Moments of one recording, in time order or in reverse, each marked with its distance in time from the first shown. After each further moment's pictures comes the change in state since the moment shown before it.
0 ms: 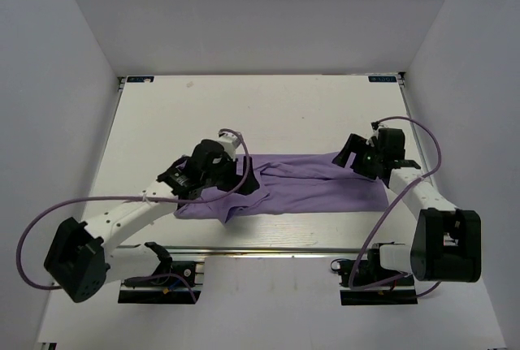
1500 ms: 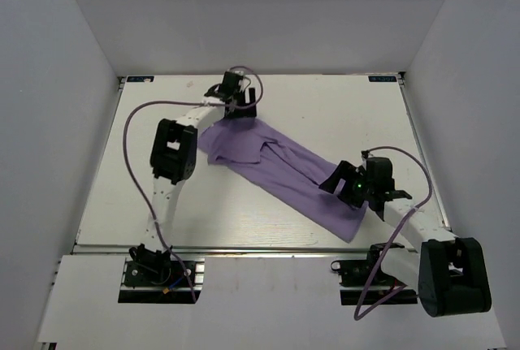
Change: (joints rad) left arm 0.304 1.125 1.095 -0.134 -0.227 0.090; right arm 0.107 -0.167 -0.303 0.096 -0.033 0.222
